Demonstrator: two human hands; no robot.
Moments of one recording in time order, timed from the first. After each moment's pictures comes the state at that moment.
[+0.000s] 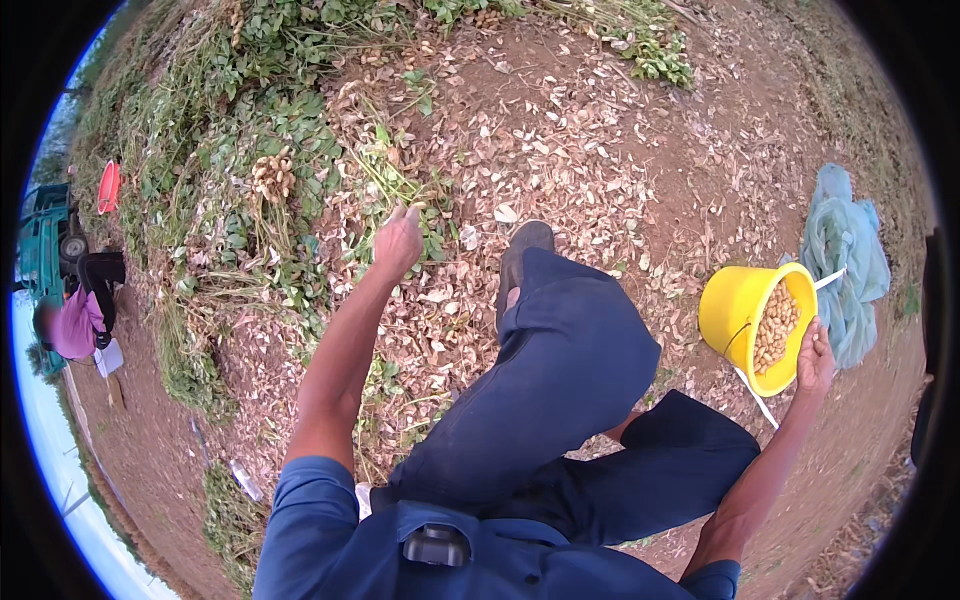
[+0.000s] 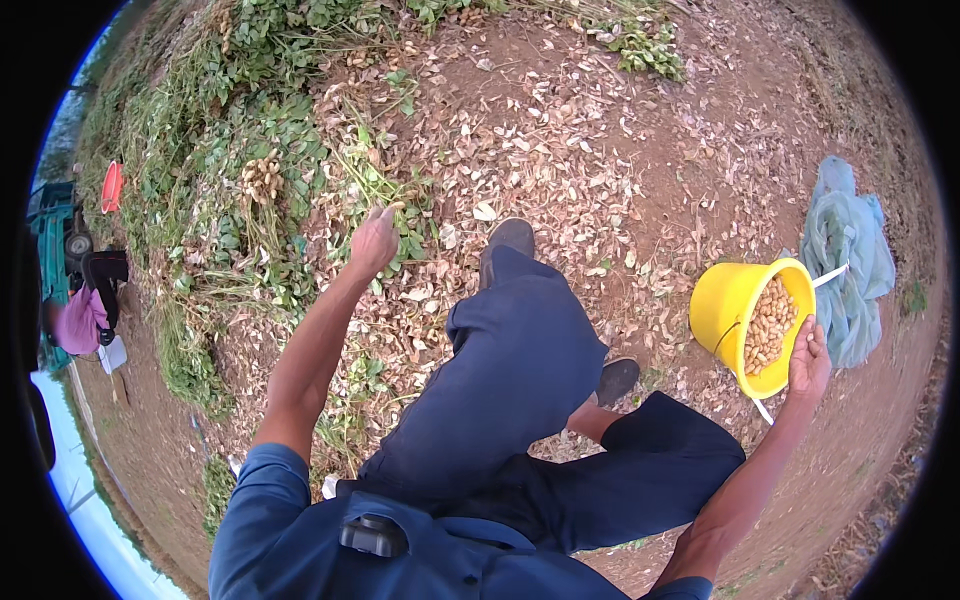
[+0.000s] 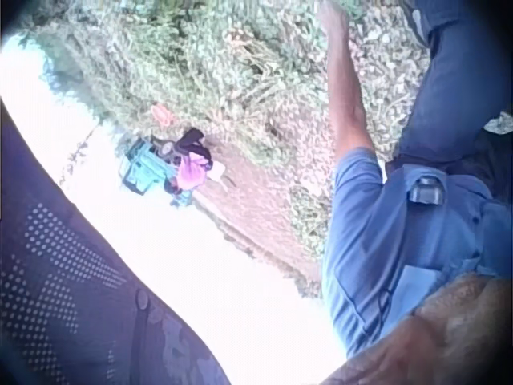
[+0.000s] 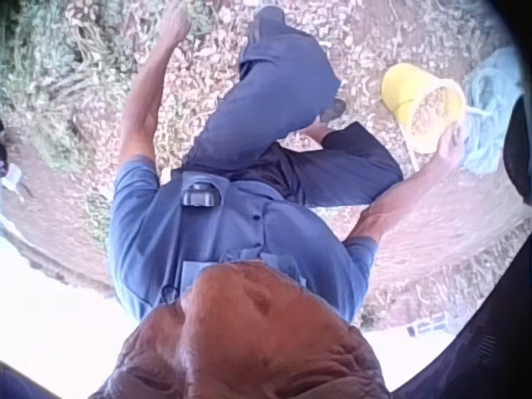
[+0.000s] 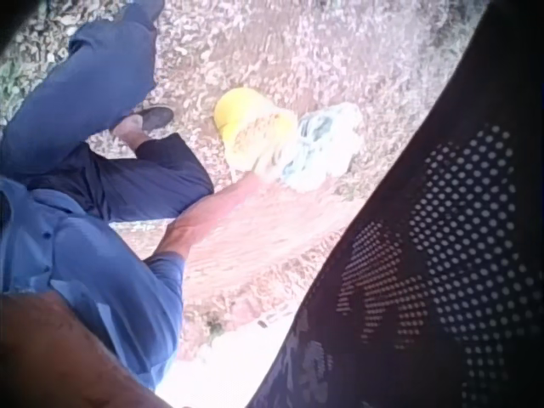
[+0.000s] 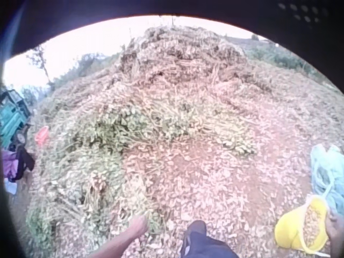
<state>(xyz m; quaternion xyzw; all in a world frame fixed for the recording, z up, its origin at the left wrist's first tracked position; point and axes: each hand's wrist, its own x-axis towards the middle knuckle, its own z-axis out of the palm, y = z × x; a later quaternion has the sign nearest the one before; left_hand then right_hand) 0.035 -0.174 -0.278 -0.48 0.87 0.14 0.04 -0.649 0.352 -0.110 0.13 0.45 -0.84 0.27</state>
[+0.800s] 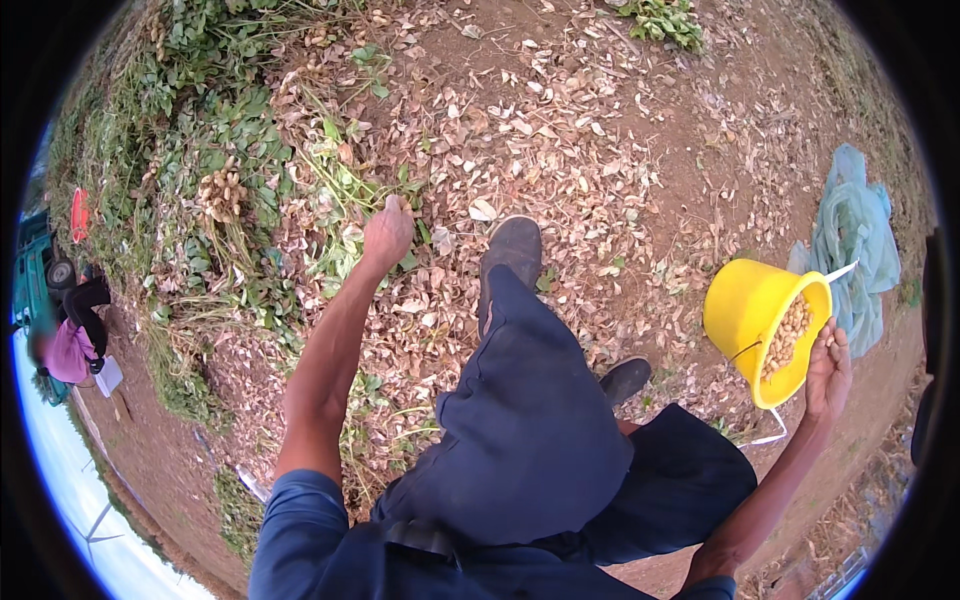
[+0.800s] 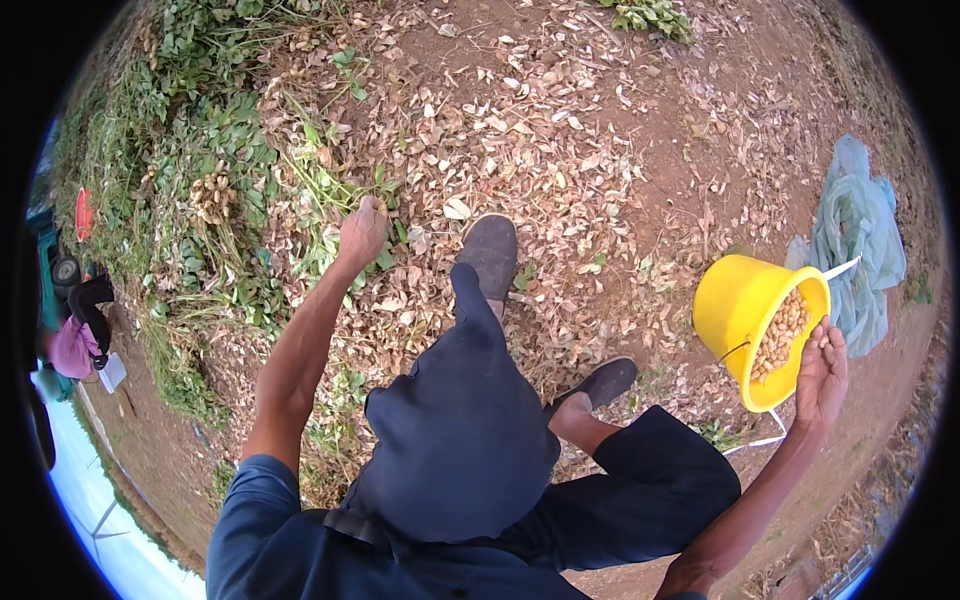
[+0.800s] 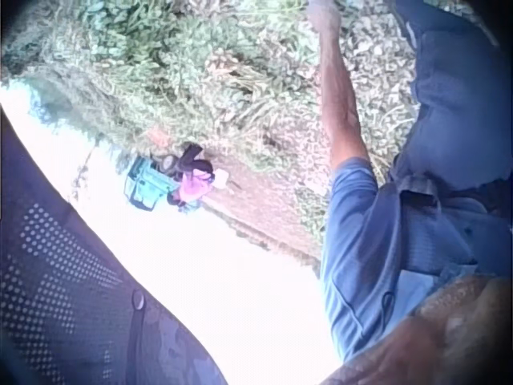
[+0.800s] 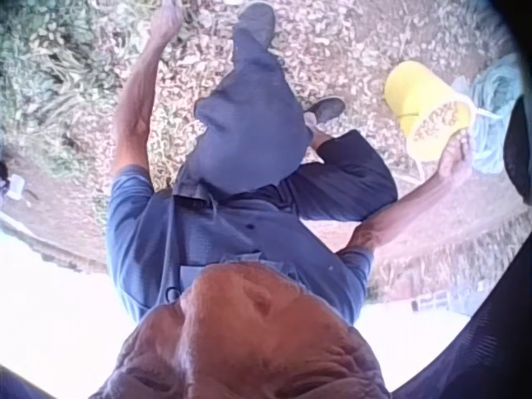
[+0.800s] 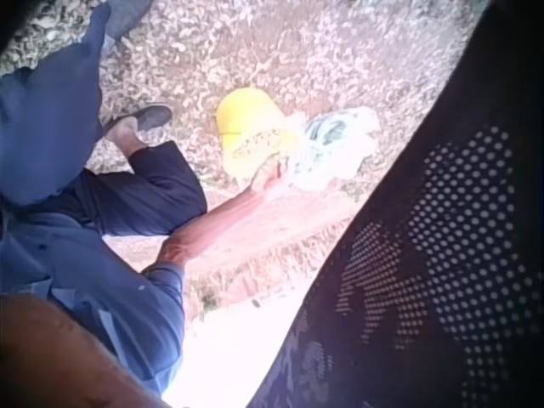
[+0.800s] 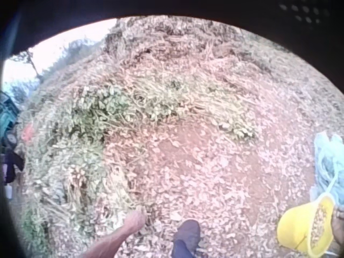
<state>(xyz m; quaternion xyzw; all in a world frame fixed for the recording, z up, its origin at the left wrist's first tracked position) -0.013 -0.205 -0.350 -0.56 0.78 0.27 0.10 -0.605 0.280 -0.069 0.04 0.59 -0.74 0.31</state>
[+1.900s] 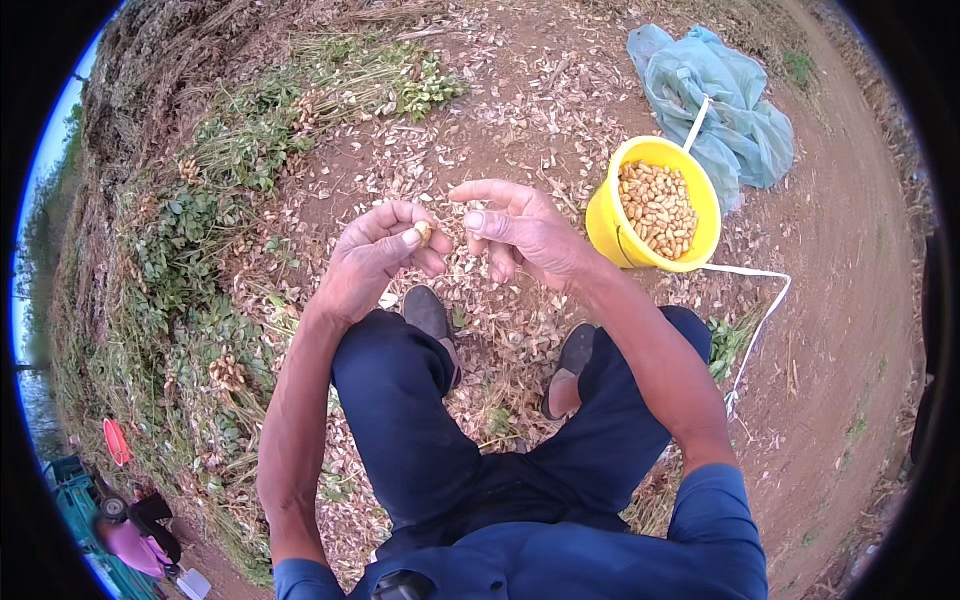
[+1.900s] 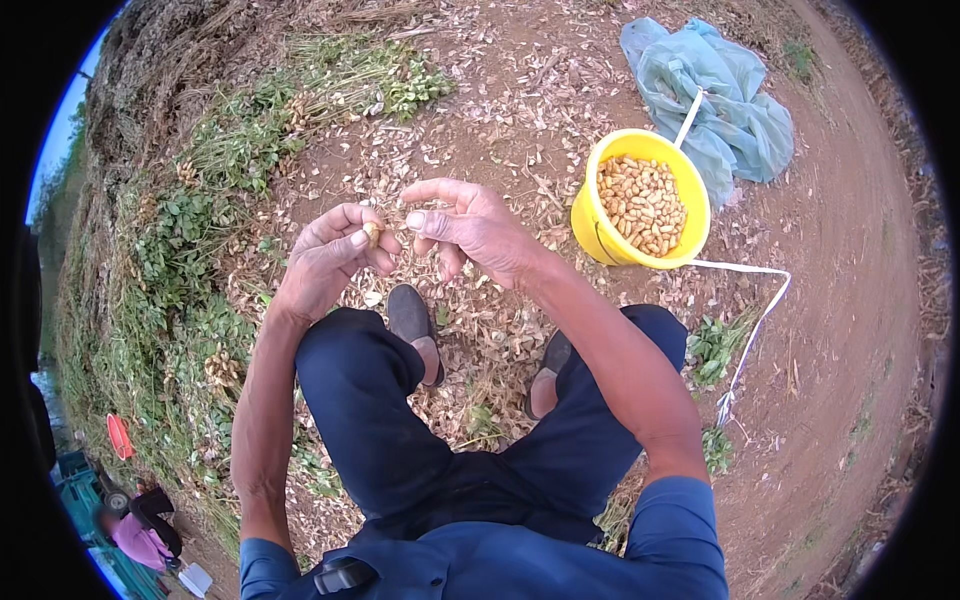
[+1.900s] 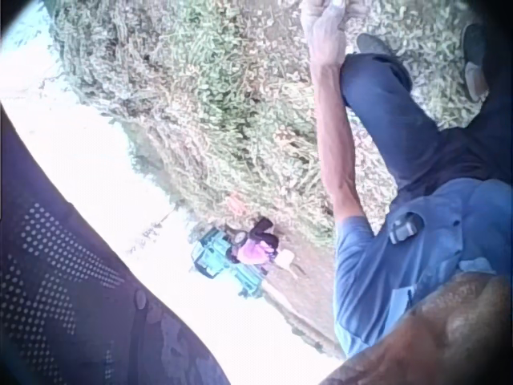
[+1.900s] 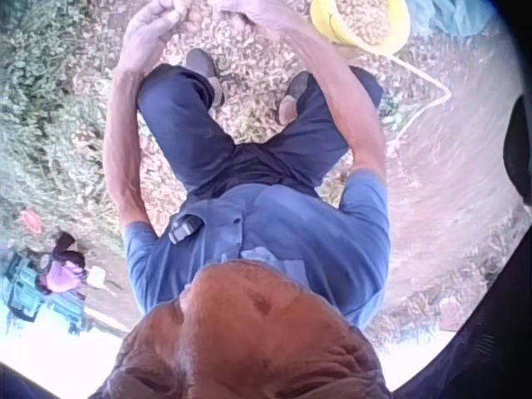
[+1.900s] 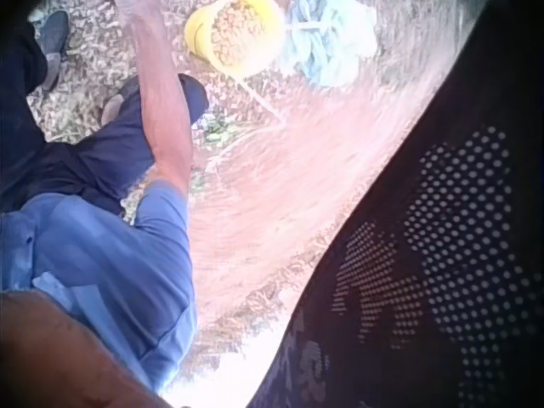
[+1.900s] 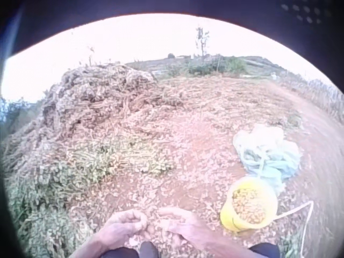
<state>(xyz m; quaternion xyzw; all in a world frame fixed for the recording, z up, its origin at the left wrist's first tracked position) -0.225 -0.074 0.025 -0.10 0.56 0.82 0.01 -0.380 0.122 0.004 -0.23 0.48 -0.67 0.51</state>
